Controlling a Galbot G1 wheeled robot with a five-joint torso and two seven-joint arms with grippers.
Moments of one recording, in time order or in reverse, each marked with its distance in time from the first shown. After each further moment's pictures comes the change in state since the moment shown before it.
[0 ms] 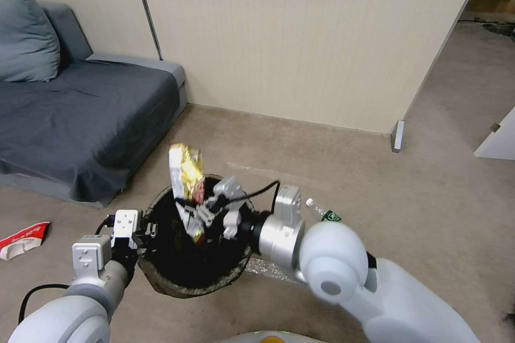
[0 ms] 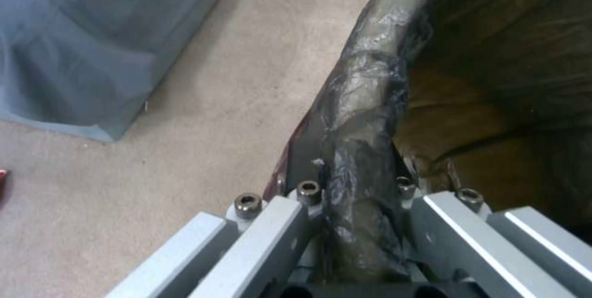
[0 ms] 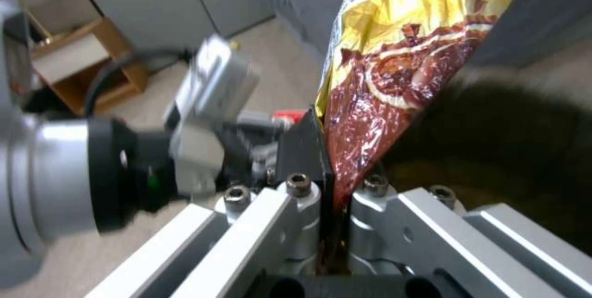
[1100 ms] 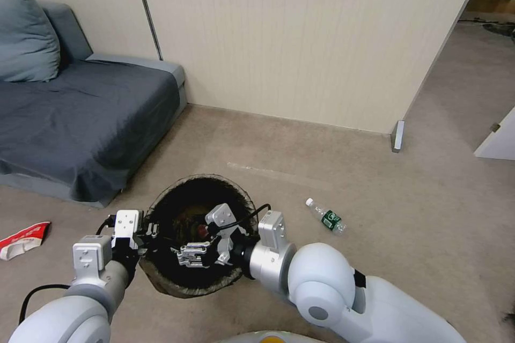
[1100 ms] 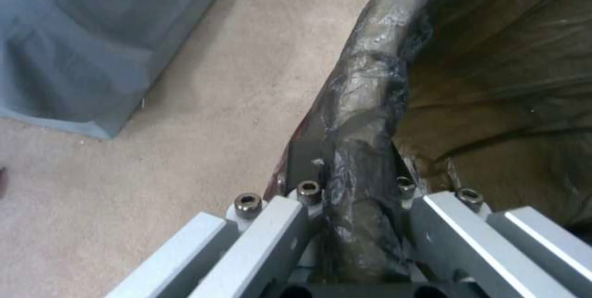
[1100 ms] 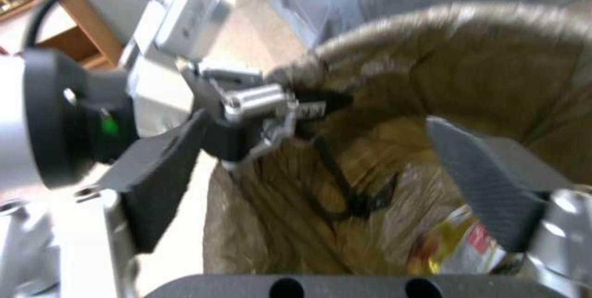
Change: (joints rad) left arm 0.006 -0.011 -0.006 0.000 0.001 0.000 0.010; right arm -0.009 -0.007 -0.038 0.004 -0.027 -0.030 0.068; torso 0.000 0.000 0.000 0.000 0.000
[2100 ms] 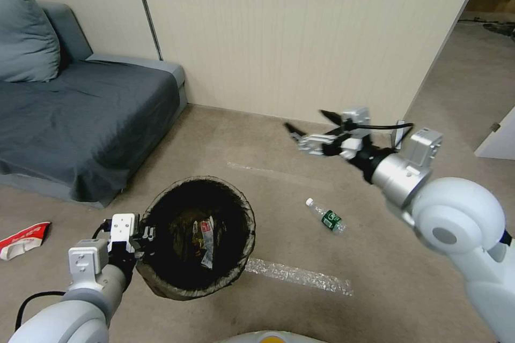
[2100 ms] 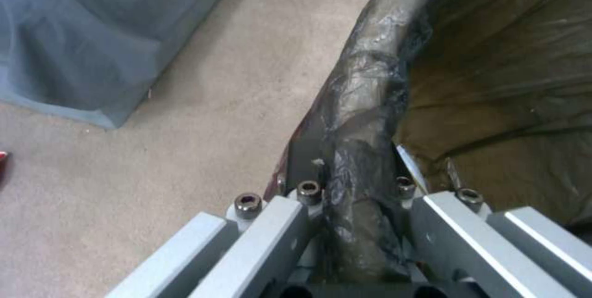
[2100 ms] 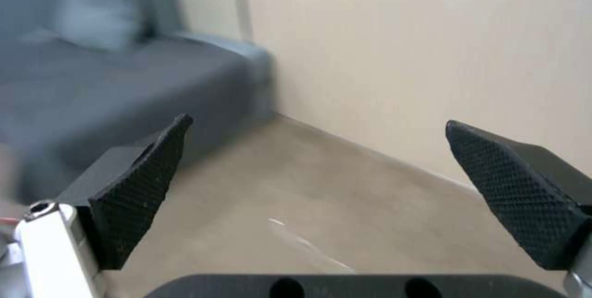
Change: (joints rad) left arm 0.007 -0.039 -0.011 0.000 0.007 0.000 0.002; right arm -0.190 -0.249 0.796 0.002 0.018 0.085 -0.104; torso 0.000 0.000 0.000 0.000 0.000
